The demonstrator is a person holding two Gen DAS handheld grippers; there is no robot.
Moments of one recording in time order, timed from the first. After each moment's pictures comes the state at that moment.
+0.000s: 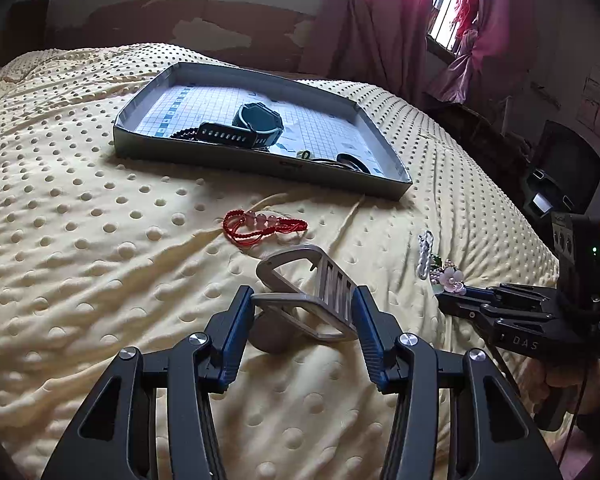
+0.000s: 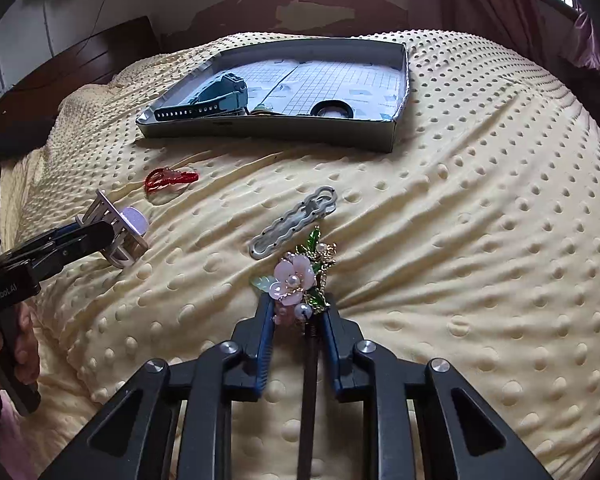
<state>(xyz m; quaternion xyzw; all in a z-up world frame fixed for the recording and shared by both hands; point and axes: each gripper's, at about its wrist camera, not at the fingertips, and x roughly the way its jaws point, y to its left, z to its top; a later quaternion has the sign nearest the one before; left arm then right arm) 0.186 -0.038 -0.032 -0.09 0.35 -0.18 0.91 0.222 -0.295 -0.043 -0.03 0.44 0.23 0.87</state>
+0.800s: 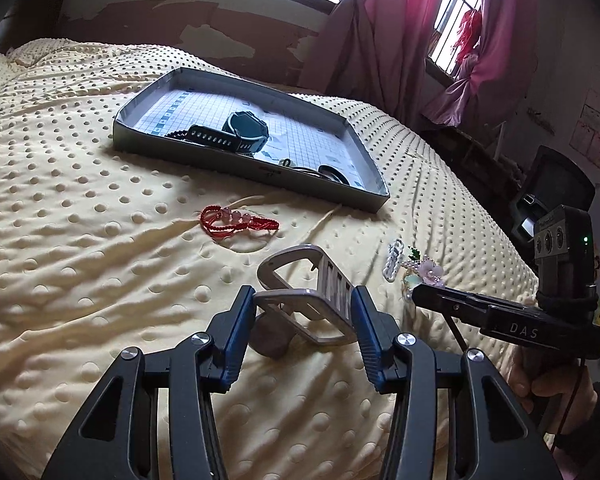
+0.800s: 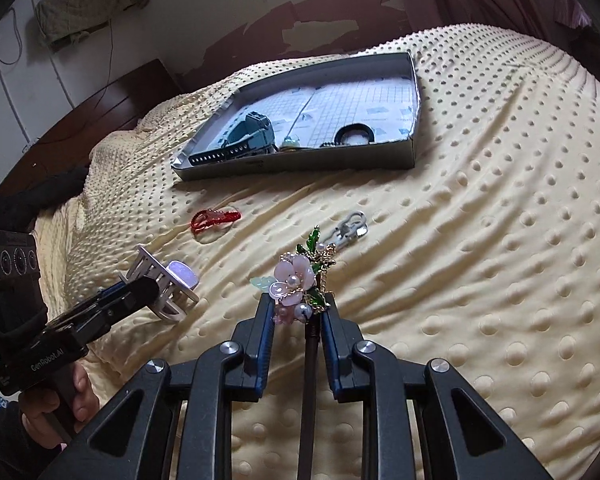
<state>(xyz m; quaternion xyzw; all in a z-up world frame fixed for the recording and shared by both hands) 0.163 -0.050 -0.024 -0.14 0.32 -0.18 0.92 0.214 -0.304 -0.022 0.06 0.40 0.28 0.87</state>
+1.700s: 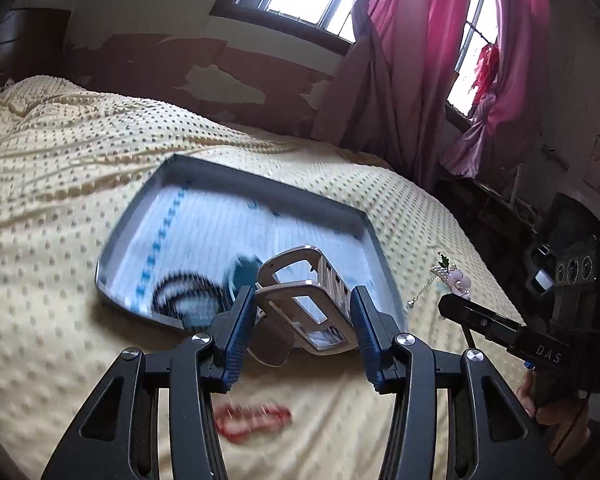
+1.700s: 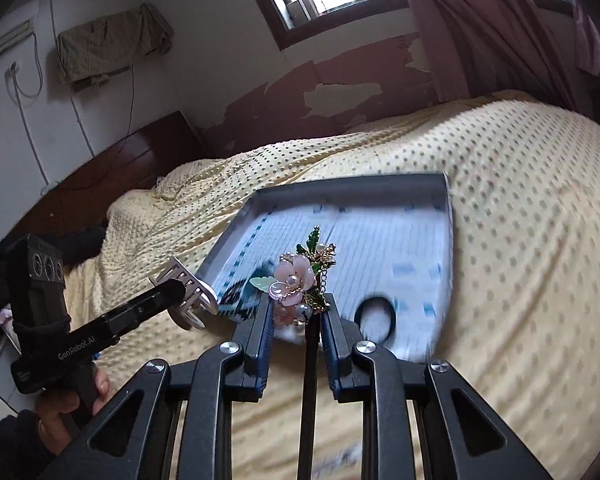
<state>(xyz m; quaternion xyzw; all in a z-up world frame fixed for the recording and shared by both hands) 0.294 -0.024 0.065 -0.15 0.28 -0.15 0.94 0.348 -0.281 0.071 0.06 0.32 0.31 0.89</state>
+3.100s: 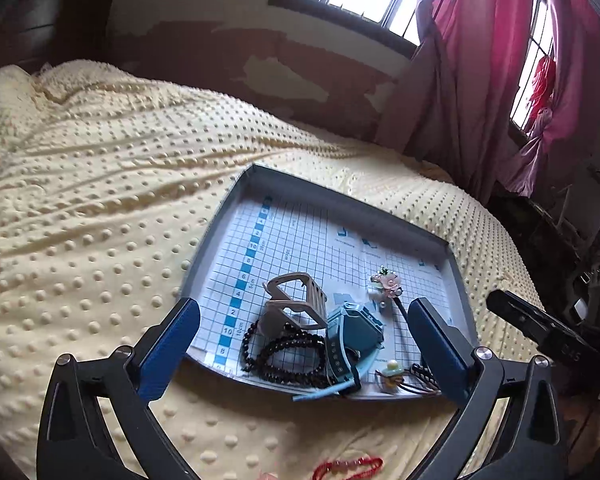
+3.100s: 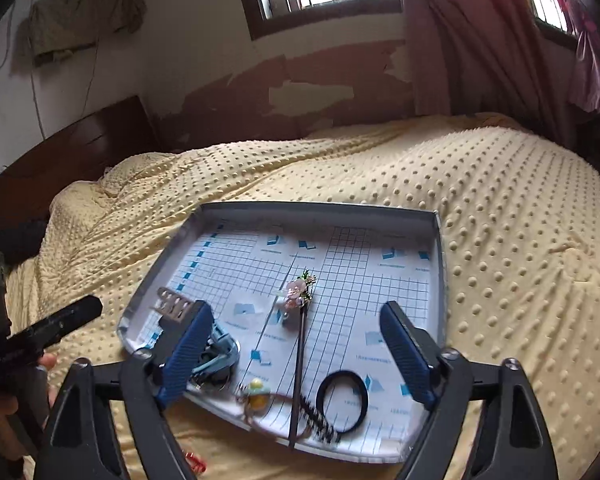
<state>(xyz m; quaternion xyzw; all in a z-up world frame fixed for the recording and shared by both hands) 0.325 0.038 0.059 -0.16 0.30 -0.06 0.94 0.375 -0.252 0.079 0.02 0.32 0.23 0.92</state>
